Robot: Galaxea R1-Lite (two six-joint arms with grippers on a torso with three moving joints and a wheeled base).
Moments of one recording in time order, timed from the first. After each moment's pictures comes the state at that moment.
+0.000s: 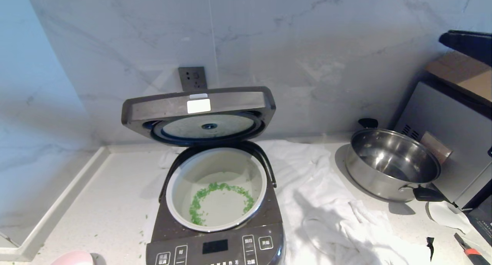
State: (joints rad) left arm 0.00 0.00 -0.01 0.03 0.00 -0.01; right arm 0.52 1.09 -0.98 -0.22 -0.13 -0.13
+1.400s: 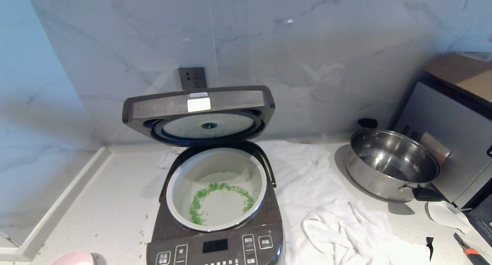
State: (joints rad) left arm 0.00 0.00 -0.01 0.04 0.00 -0.01; right arm 0.01 0.06 -0.33 0.20 -0.08 -0.19
